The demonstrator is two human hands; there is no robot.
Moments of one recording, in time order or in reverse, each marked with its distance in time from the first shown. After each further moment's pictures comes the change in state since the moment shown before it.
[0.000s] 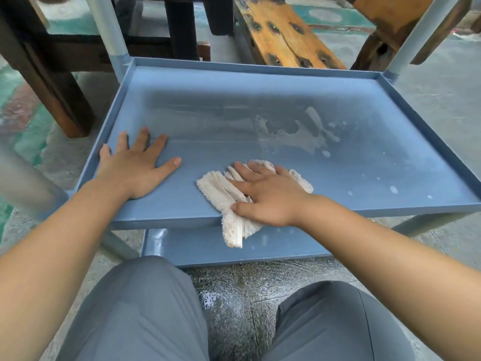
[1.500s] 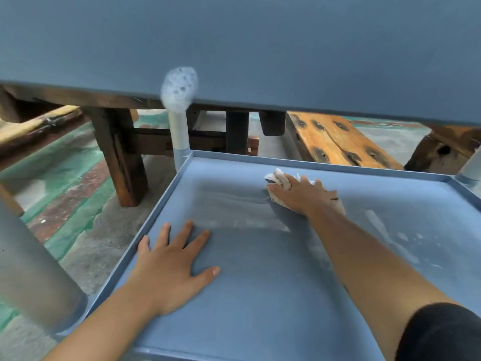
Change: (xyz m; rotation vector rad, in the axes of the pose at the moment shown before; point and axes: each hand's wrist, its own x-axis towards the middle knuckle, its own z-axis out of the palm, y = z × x) left_hand -0.006 0.007 -0.004 -0.031 -0.016 -0.018; right_hand 0.237 0.113 -0.081 0.119 0.328 0.469
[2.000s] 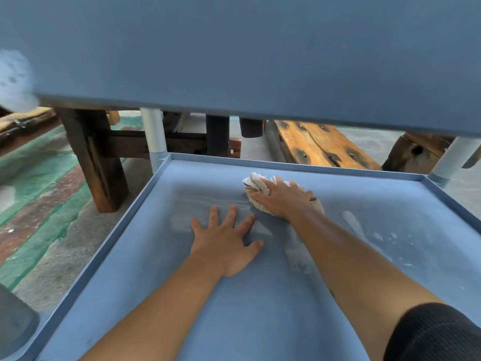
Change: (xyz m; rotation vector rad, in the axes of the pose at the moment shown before) left_hand 0.103 0.117 0.012 -0.041 0.071 0.112; right_hand 0.001 0.009 0.003 0.002 0.022 0.008
